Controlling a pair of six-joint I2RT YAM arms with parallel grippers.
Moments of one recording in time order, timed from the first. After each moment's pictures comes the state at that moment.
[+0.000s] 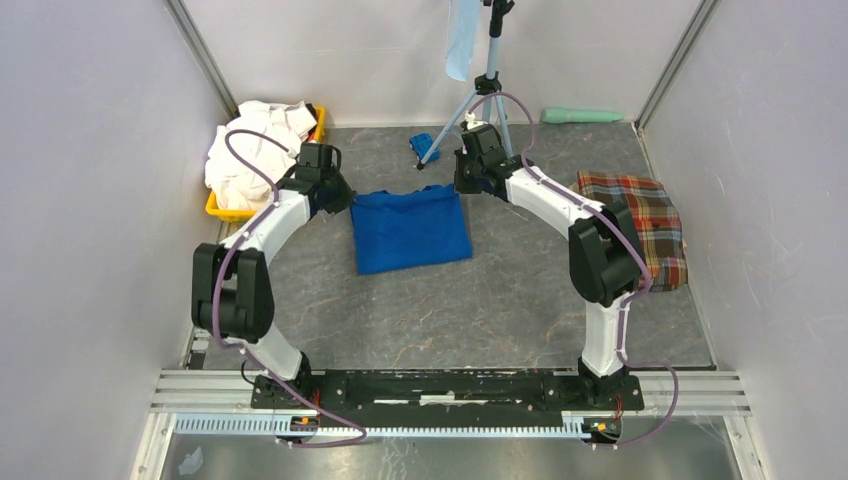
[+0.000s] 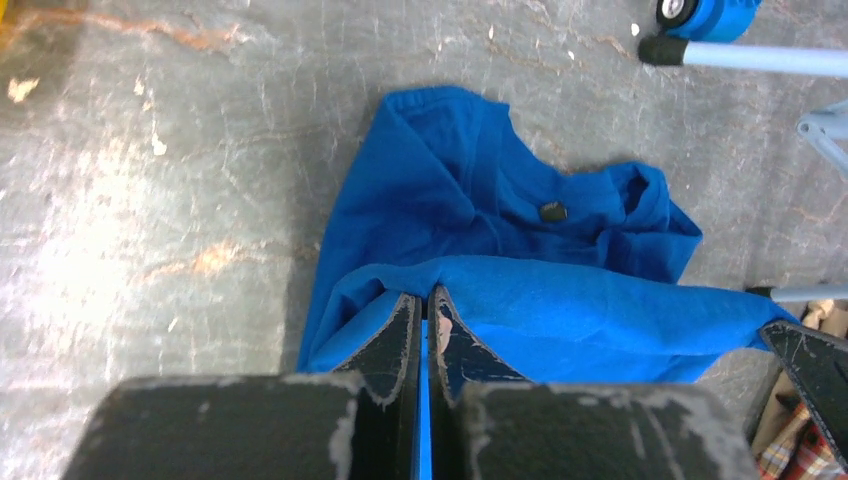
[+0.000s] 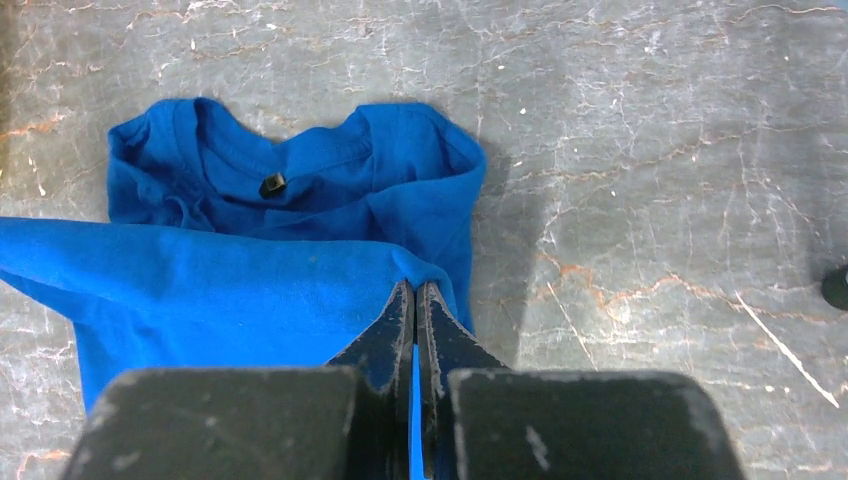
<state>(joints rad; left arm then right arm) -0.17 1.61 1.18 -0.38 -0.04 -0.71 0.51 1.97 1.58 -0.35 0.06 0.41</state>
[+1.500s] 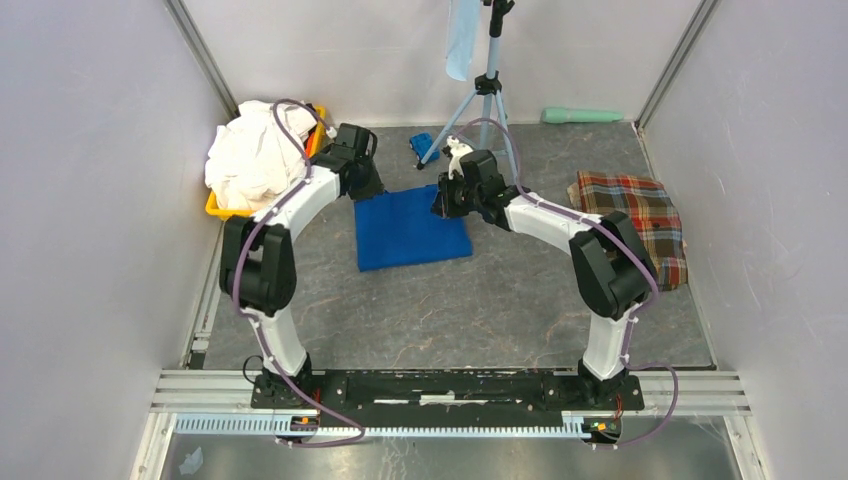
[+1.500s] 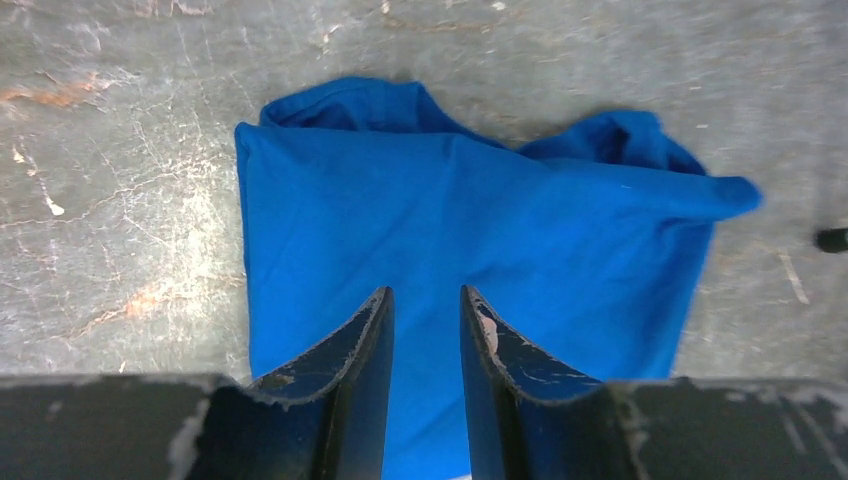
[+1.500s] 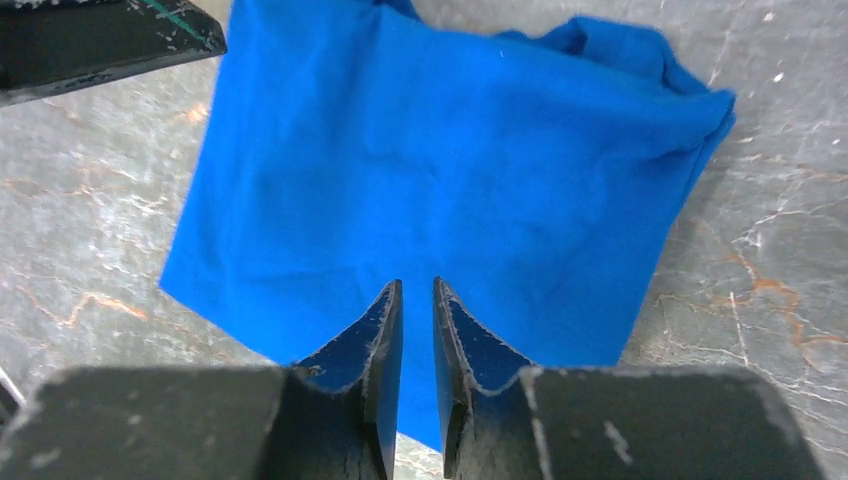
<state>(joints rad) -0.30 1.81 1.47 -0.54 -0.08 -0.58 0.56 1.87 1.31 -0.04 -0.20 0.34</state>
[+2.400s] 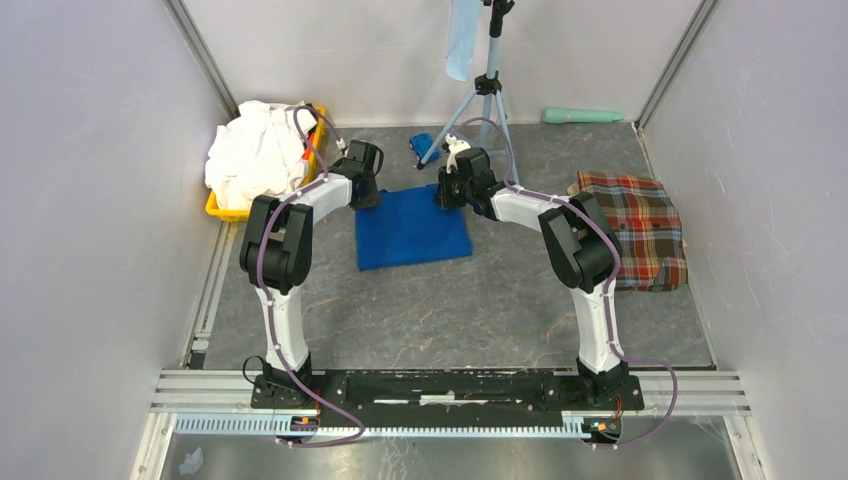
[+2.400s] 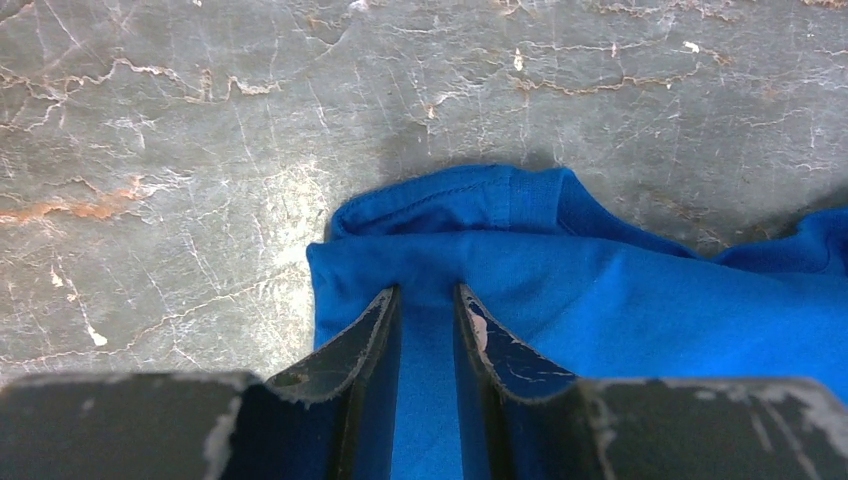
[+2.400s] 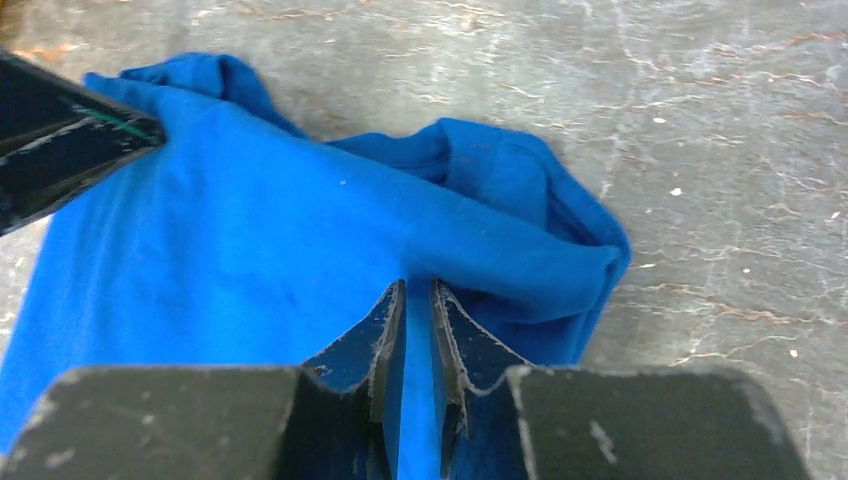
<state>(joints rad) -0.28 2.04 1.44 -0.35 -0.22 -0.42 0.52 2.14 1.45 0.07 -0.14 0.30</state>
